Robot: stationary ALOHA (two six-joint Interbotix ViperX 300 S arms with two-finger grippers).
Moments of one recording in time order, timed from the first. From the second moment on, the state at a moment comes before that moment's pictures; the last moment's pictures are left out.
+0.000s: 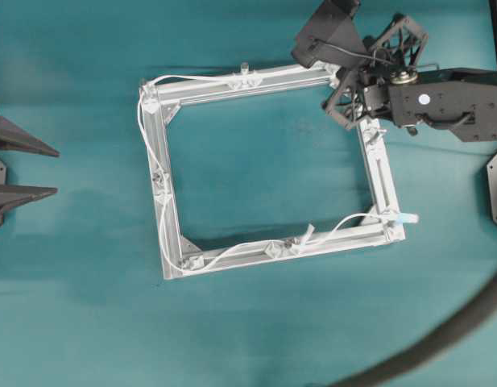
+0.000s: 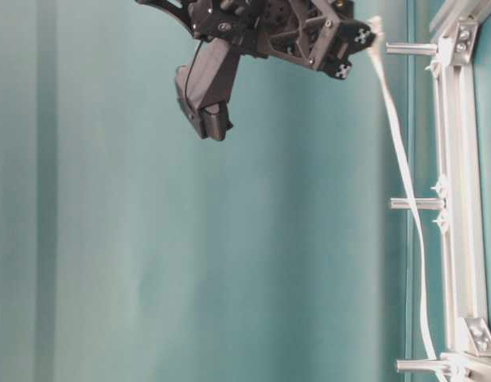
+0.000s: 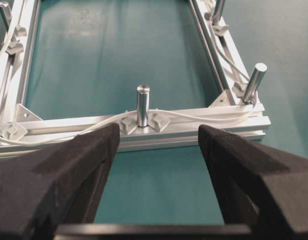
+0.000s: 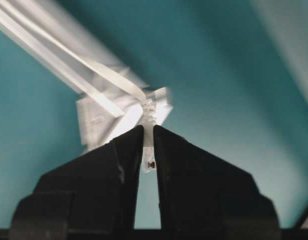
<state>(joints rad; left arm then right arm) 0.02 -1.30 1.41 -0.06 0.18 0.03 -0.16 -0.04 0.56 -0.84 1.00 0.95</state>
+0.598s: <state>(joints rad) 0.02 -1.30 1.41 -0.06 0.18 0.03 -0.20 -0.04 0.68 -1.13 1.02 0.98</state>
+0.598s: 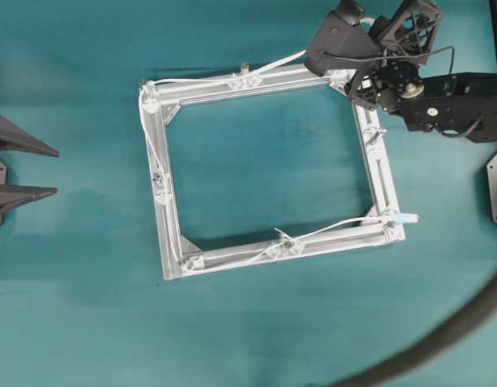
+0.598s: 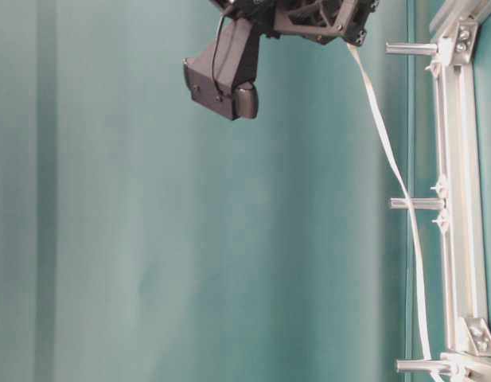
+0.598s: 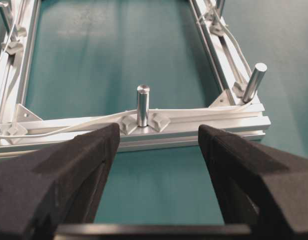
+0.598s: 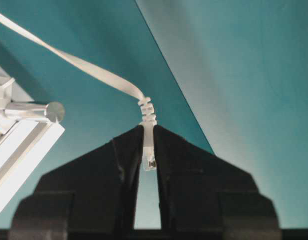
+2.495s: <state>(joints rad) 0.02 -1.30 1.41 -0.06 0.18 0.03 -0.23 -0.11 0.84 -0.75 0.52 1.26</state>
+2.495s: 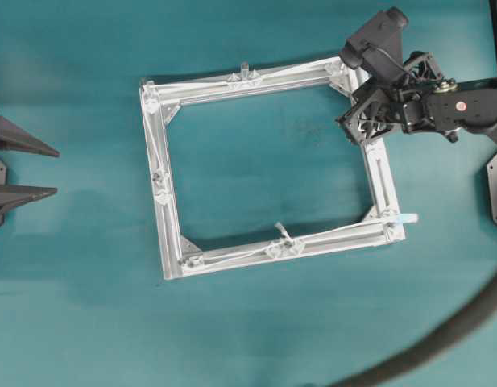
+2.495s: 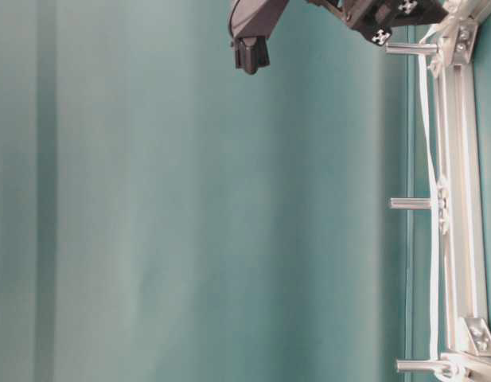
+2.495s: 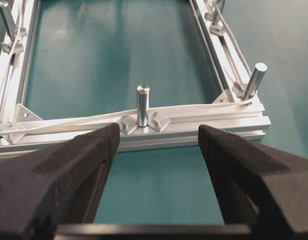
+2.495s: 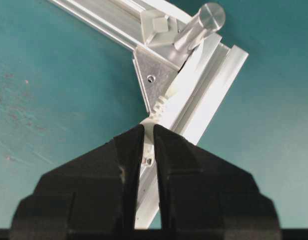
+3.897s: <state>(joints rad) 0.02 -1.30 1.41 -0.06 0.18 0.03 -0.22 -0.28 0.85 -0.67 0.50 1.20</state>
